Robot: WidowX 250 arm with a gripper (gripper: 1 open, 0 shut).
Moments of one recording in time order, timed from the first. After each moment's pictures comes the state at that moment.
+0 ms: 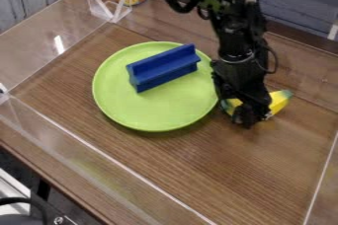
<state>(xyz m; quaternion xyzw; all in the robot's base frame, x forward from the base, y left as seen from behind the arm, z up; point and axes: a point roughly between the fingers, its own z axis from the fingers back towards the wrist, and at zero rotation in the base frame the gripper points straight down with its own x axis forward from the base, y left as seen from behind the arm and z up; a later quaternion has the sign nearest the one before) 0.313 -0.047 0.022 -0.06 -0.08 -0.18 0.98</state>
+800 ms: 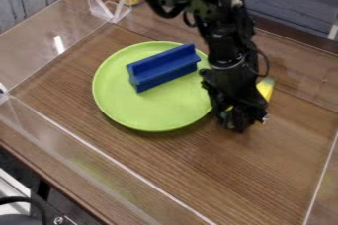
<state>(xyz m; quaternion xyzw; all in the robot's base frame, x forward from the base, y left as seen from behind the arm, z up) 0.292 -0.055 0.022 -0.09 -0.08 -0.12 0.99</state>
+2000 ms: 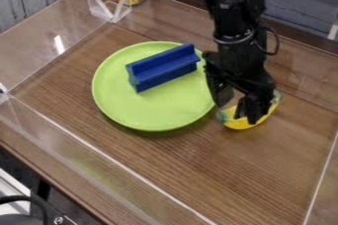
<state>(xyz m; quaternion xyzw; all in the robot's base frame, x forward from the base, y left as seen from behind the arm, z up) 0.289 -0.066 0.063 -0.10 -0.07 -0.13 0.98</state>
